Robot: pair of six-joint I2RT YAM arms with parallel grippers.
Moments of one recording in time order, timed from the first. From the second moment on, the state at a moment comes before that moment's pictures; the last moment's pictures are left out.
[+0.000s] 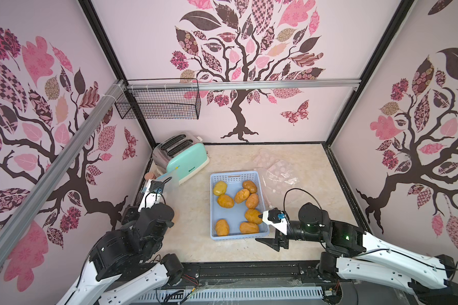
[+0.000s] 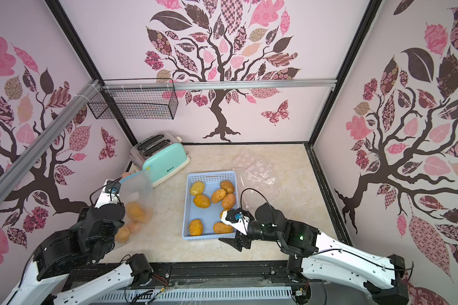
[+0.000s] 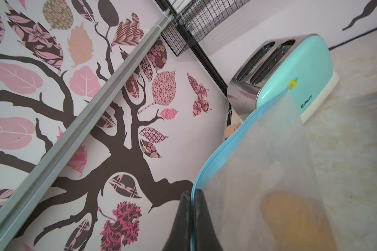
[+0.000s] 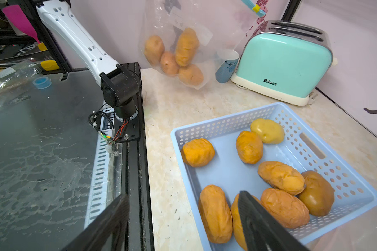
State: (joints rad) left arm -0.84 0.60 1.14 -1.19 -1.30 0.09; right arm 1.12 0.73 0.75 -0.39 -0.18 -0.11
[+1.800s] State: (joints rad) left arm -0.48 0.80 0.74 -0.71 -0.29 0.11; right arm 1.12 0.74 0.72 -0.36 -0.21 0.02
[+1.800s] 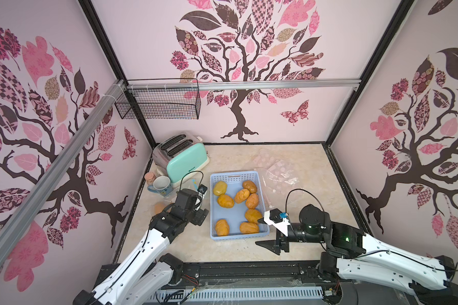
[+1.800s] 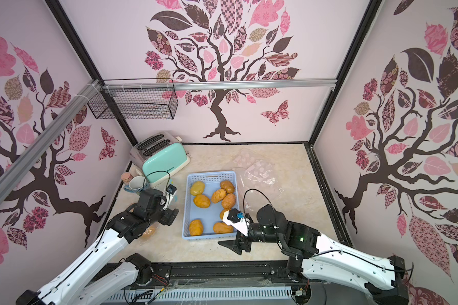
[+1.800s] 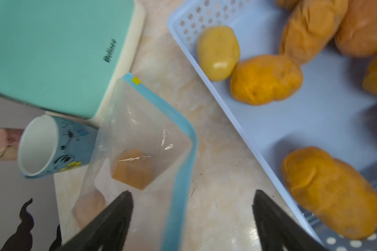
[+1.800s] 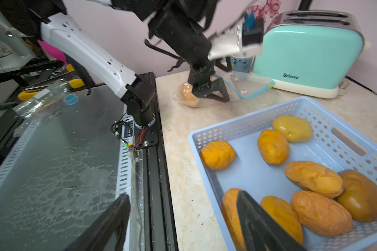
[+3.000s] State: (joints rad) left arm -0.48 0.46 0.75 -0.76 -0.07 -0.31; right arm 0.59 1.35 0.81 -0.39 0.15 0.26
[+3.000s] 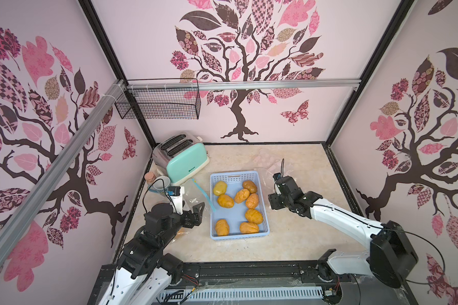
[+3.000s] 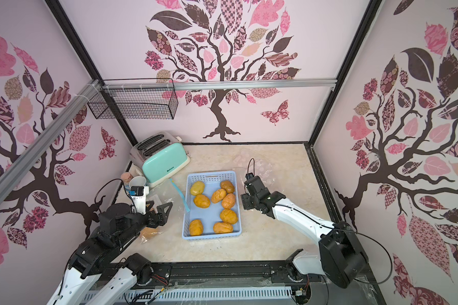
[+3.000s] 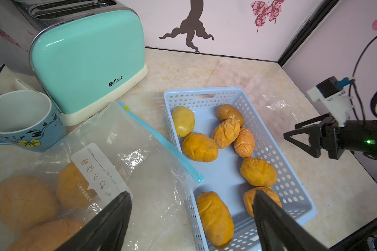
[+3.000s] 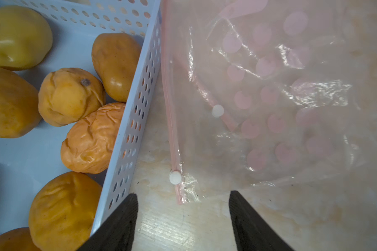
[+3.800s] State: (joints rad) left arm -0.48 0.48 0.75 -0.76 -0.04 -0.31; right arm 0.54 1.70 0.93 -0.17 0.11 0.25
